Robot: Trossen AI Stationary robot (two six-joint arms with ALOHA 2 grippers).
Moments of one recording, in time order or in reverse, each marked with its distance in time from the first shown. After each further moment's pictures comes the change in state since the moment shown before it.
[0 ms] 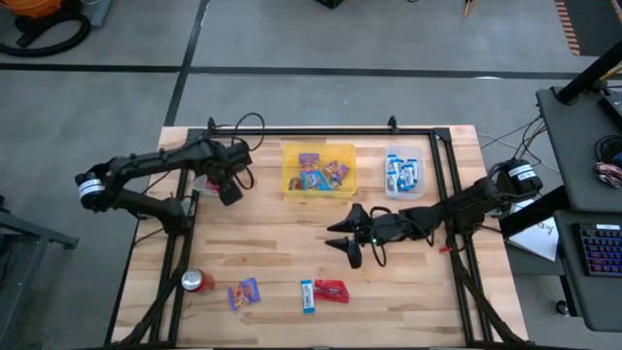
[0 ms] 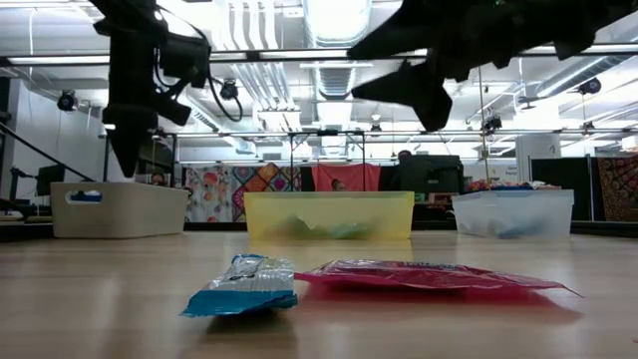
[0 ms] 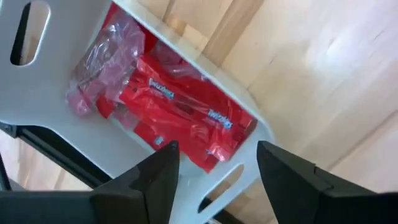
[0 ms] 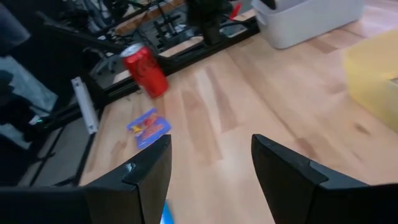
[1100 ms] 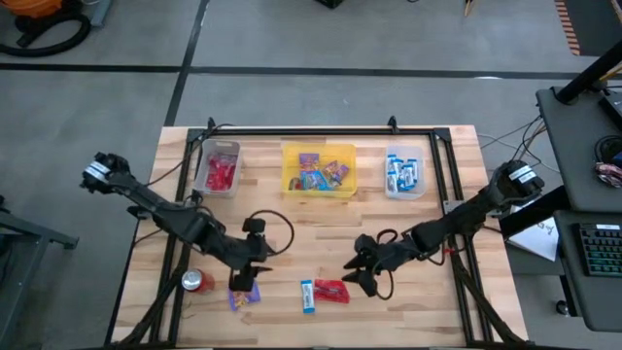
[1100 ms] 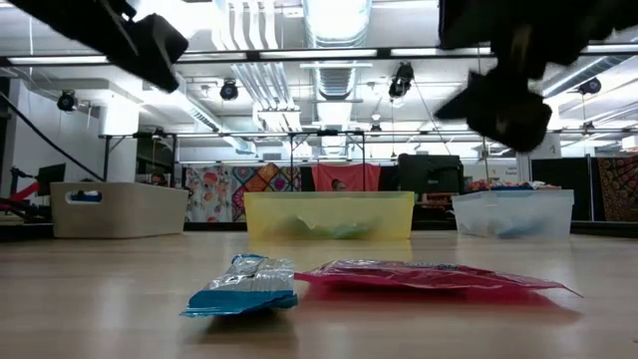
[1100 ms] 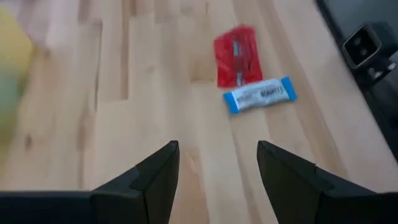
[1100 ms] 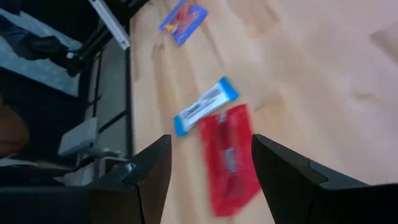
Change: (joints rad) left arm -0.995 0.017 -0.047 0.779 -0.013 -0.203; right arm 0.191 0.002 0.037 -0.289 -0.115 0.394
